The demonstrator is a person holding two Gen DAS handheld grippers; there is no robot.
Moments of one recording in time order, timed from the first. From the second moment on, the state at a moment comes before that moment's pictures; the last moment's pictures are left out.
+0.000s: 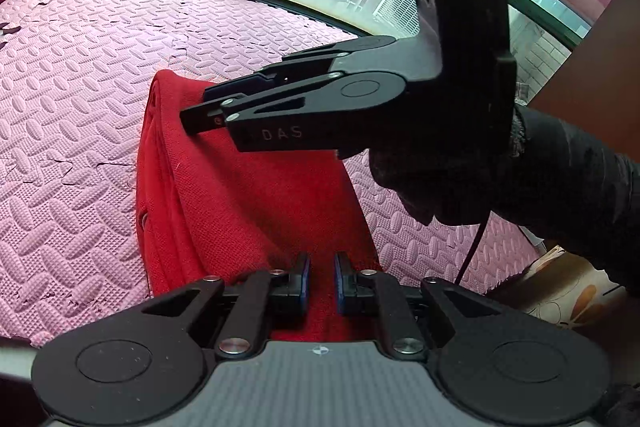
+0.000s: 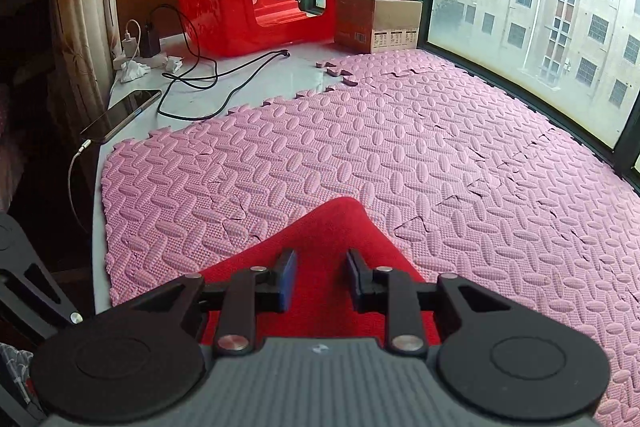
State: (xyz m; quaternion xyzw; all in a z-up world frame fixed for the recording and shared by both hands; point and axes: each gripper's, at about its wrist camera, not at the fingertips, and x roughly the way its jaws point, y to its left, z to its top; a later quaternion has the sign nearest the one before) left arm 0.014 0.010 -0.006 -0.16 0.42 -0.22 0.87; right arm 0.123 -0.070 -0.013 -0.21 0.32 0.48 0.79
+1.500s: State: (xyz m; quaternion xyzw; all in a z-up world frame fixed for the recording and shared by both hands) left arm 0.017 0.016 -0.012 -0.17 0.42 -0.21 0.87; right arm 0.117 -0.148 -0.018 -0.19 0.34 0.49 0.78
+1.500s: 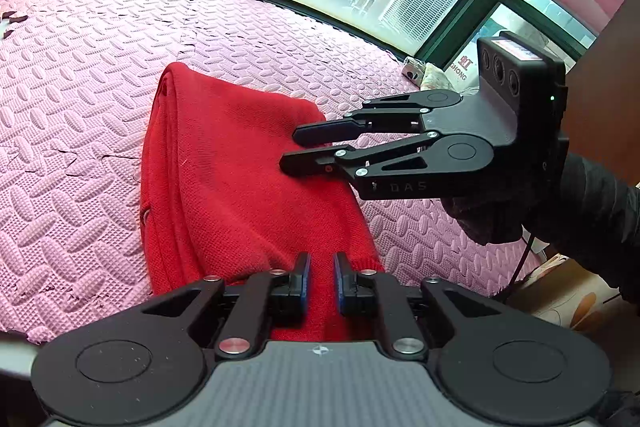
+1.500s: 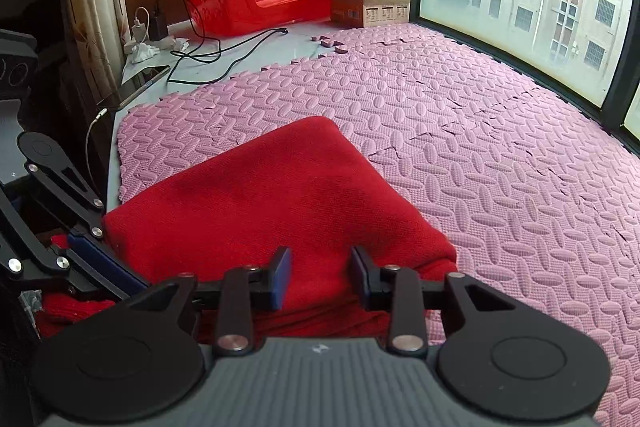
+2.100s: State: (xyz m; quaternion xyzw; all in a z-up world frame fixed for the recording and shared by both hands) left arm 0.018 0.012 -0.011 -0.15 0.42 -0.21 0.87; right arm 0.080 -0.178 -0.010 -0.16 0.33 0.51 0.78
